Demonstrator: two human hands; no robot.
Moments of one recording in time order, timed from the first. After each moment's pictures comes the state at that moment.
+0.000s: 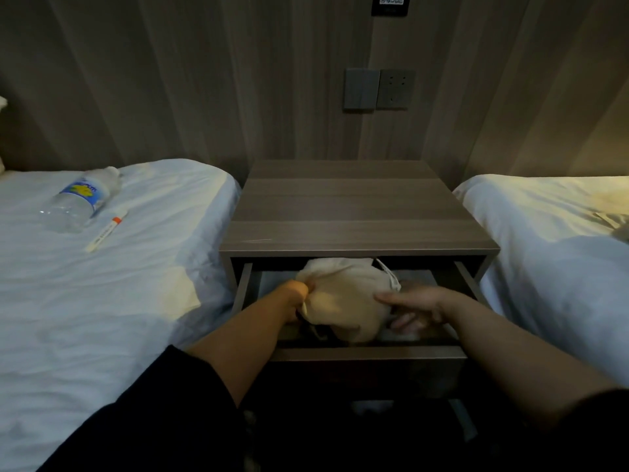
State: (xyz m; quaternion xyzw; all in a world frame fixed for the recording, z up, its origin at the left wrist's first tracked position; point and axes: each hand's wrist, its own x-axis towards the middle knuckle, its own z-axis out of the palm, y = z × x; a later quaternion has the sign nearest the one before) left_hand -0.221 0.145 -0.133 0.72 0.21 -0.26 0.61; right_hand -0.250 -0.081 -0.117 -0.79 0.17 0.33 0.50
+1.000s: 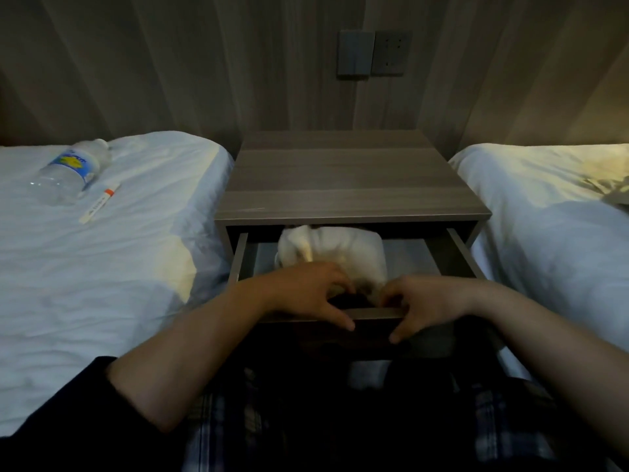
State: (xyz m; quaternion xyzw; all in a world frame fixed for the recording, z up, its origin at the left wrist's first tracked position) left_hand -0.300 0.154 -0.074 0.89 -0.38 -0.20 0.15; right_hand -0.332 -0.068 -0.068 -0.93 -0.21 0.27 0.15
